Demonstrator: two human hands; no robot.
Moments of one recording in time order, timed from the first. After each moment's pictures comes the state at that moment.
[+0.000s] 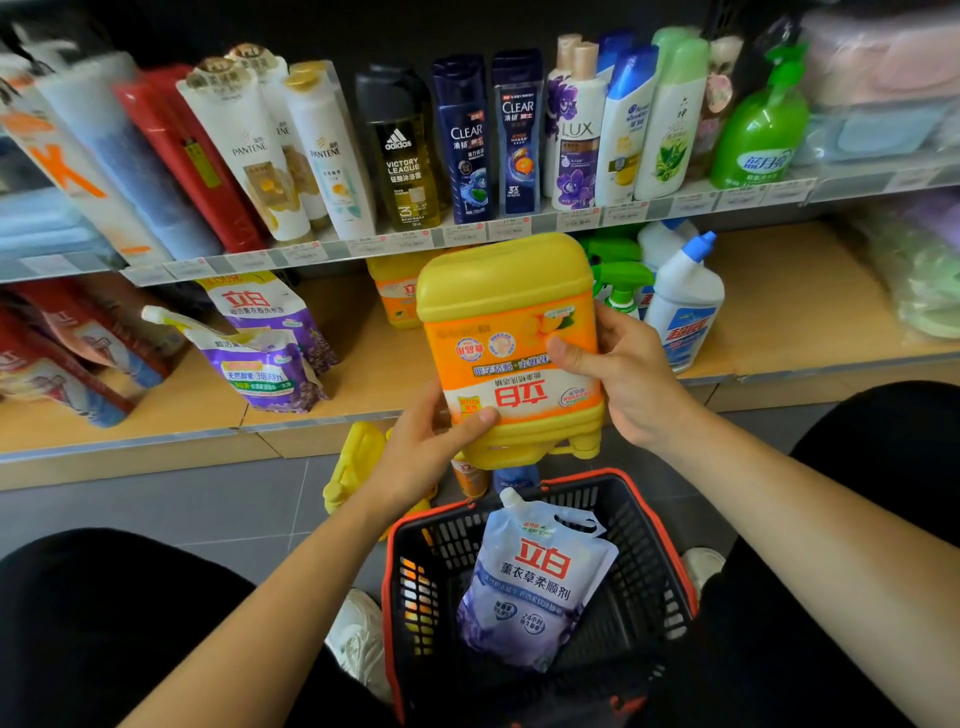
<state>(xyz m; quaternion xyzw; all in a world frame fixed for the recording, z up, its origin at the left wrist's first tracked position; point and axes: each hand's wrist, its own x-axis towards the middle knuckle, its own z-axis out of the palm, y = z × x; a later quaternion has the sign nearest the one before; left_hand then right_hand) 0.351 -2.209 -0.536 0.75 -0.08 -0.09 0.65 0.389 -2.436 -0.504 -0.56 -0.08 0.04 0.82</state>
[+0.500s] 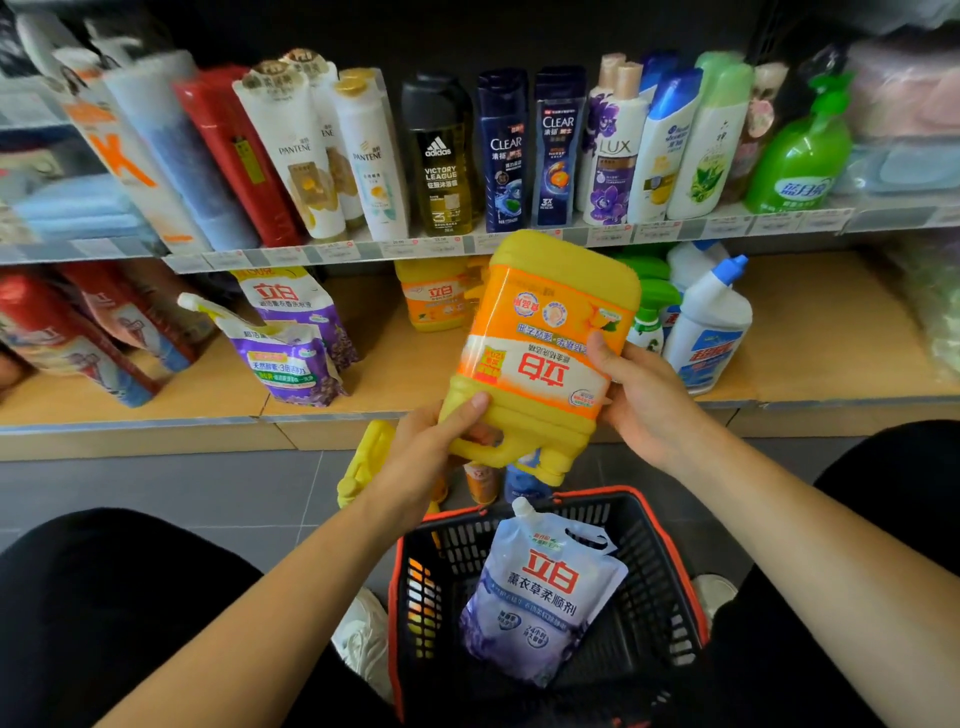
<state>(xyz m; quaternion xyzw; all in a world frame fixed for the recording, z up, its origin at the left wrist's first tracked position) 0.350 -2.201 -0.535 0.68 0.08 -0.10 0.72 0.402 -2.433 -0.517 -0.53 0.04 0.13 0.84</state>
